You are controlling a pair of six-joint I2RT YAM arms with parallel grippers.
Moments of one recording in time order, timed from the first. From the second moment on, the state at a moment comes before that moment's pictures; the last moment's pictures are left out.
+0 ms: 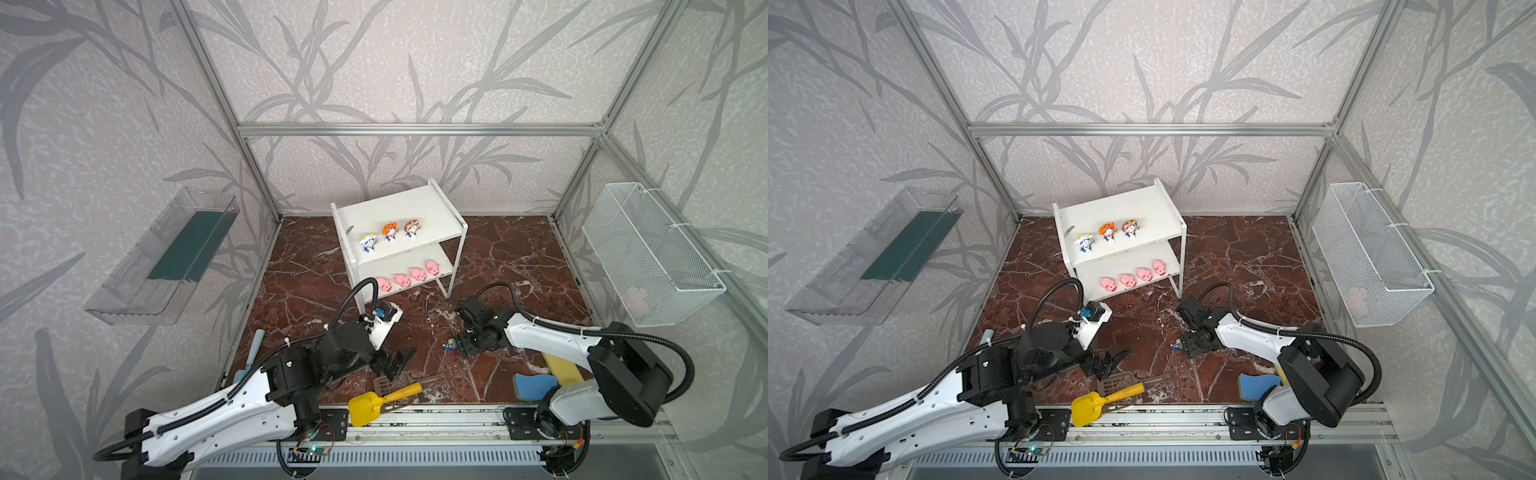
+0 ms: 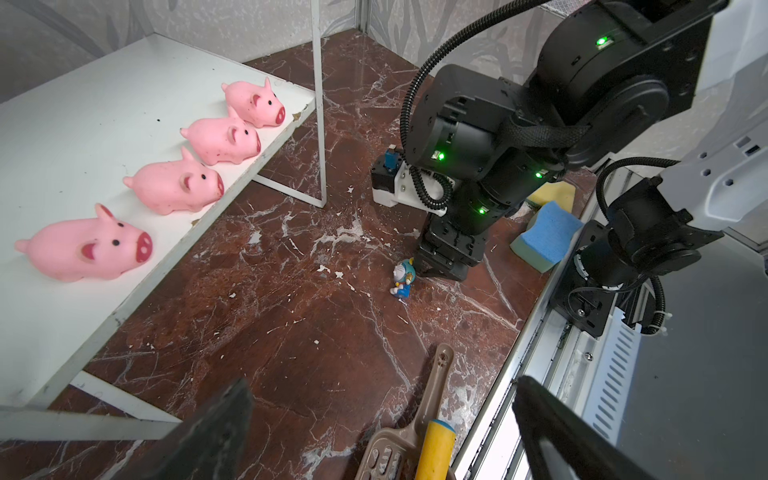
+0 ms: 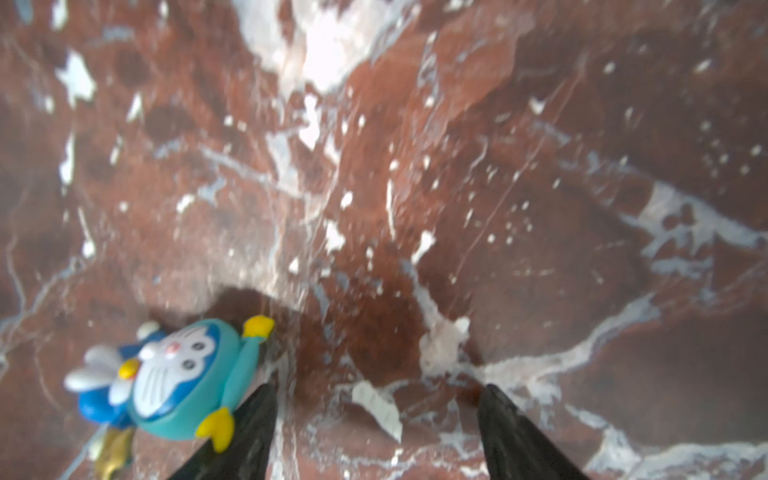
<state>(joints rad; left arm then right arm) -1.11 0.70 0.72 -0.52 -0.16 -0.26 0.72 1.48 0.72 -0.58 0.09 0.39</state>
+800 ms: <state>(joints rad) -1.11 0.70 0.72 -0.52 -0.17 -0.26 0.65 1.37 0.78 -0.55 -0.02 0.35</state>
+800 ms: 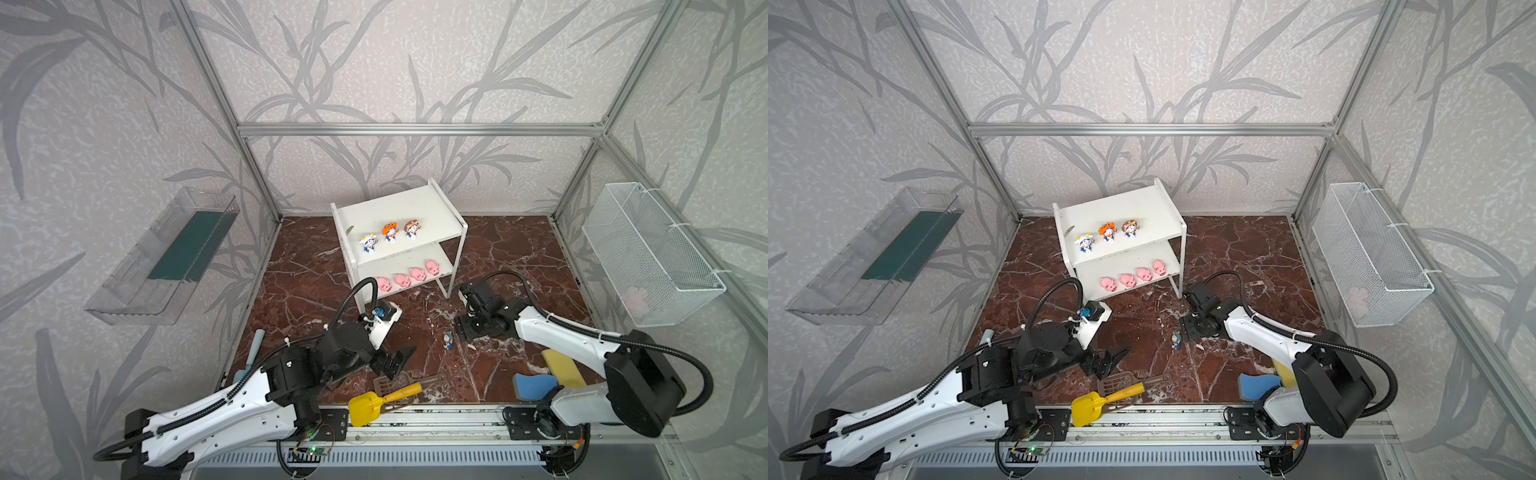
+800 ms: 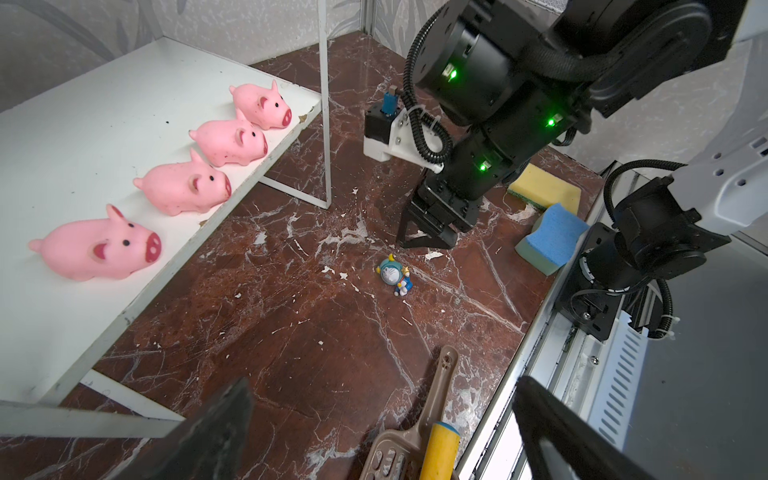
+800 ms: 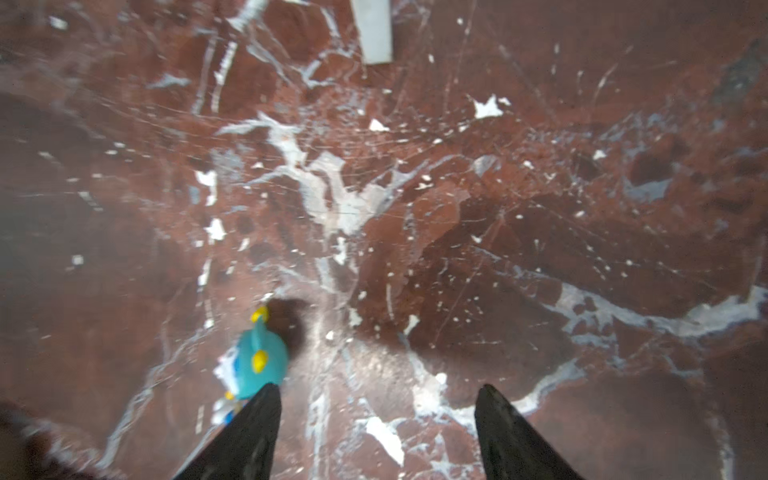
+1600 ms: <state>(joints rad) -1.12 0.78 0.72 -0.53 -0.14 -0.26 0.72 1.49 0.74 -0.40 -0.14 0.46</state>
